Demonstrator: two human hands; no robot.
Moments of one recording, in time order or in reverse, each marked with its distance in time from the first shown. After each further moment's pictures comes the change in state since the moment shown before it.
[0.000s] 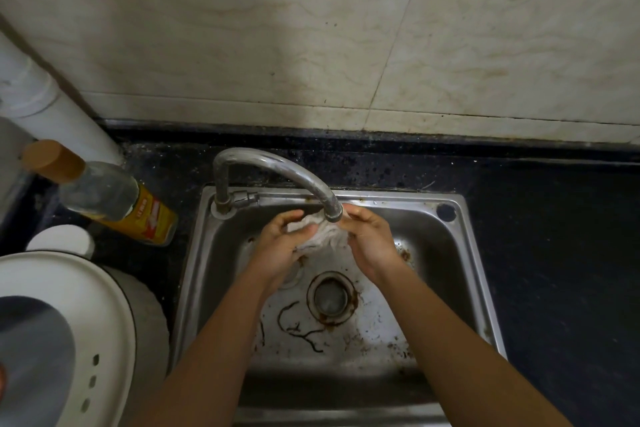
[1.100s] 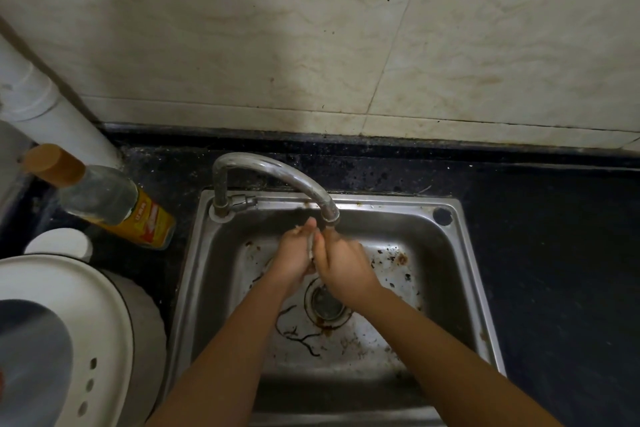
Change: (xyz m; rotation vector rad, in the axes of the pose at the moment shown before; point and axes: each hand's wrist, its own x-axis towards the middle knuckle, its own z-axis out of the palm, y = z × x) left_hand 0.006 -0.009 0.027 0.113 0.040 -0.176; right_hand -0.047 0.001 0.028 -1.403 -0.122 -0.512
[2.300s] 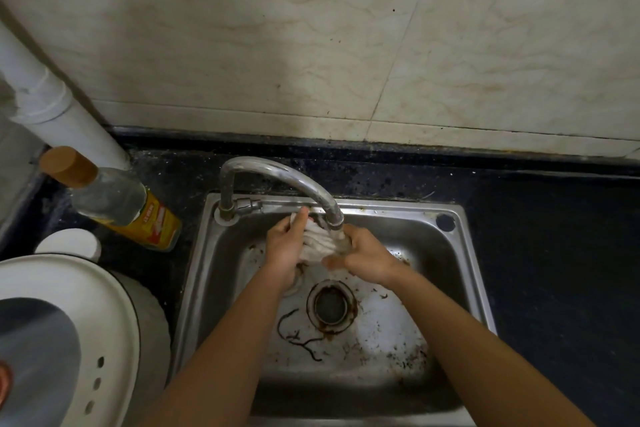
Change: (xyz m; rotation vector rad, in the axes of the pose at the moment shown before) left_hand 0.009 0.010 -0.009 -0.039 0.205 0.175; right_hand 0.022 0.038 -0.018 0.538 -0.335 0.254
